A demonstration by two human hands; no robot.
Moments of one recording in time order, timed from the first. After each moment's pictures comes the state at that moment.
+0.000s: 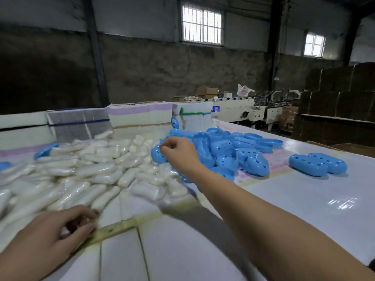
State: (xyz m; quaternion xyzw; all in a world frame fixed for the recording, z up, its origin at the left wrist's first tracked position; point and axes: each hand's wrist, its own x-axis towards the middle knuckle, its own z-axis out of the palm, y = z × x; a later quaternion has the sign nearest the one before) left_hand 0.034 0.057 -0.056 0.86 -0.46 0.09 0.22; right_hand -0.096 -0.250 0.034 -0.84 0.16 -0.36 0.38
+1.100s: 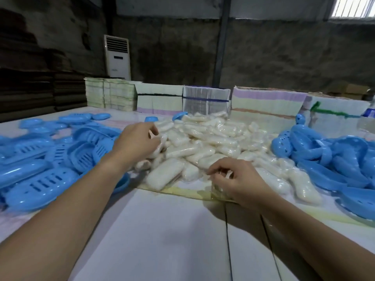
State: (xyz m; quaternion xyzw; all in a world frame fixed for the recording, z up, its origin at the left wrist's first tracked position) left_hand 0.053 0.121 0.016 0.94 -0.10 0.20 0.27; right_hand -0.072 -0.117 -0.013 -0.91 -0.11 -0.20 0.35
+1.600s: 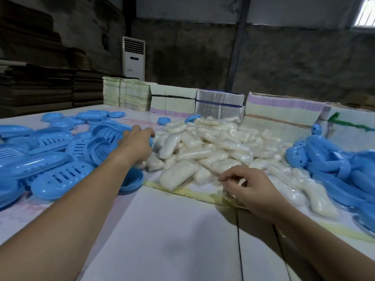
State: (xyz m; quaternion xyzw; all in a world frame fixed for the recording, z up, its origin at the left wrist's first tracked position) left_hand 0.079 0.151 0.003 0.98 -0.03 0.13 0.17; right_hand -0.075 -0.116 -0.014 -0.90 -0.11 -0.18 0.37
